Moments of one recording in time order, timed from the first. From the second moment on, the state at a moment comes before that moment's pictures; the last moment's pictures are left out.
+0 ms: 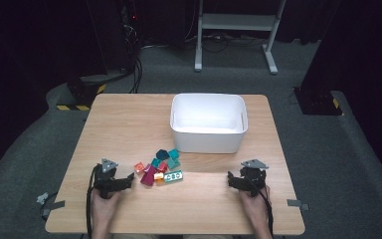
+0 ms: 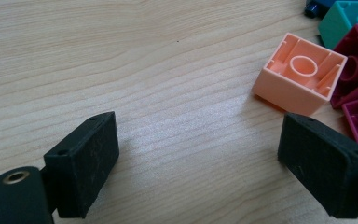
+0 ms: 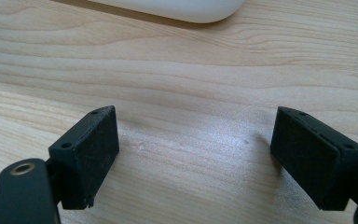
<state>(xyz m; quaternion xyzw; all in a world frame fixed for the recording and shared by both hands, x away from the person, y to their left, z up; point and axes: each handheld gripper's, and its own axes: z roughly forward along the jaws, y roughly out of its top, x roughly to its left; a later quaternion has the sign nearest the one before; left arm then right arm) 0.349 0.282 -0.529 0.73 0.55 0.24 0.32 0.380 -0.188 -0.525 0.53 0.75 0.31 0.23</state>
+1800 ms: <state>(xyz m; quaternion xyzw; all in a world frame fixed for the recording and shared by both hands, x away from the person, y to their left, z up) 0.348 0.282 -0.529 0.73 0.56 0.24 0.32 0.363 -0.157 -0.511 0.43 0.79 0.39 0.18</state>
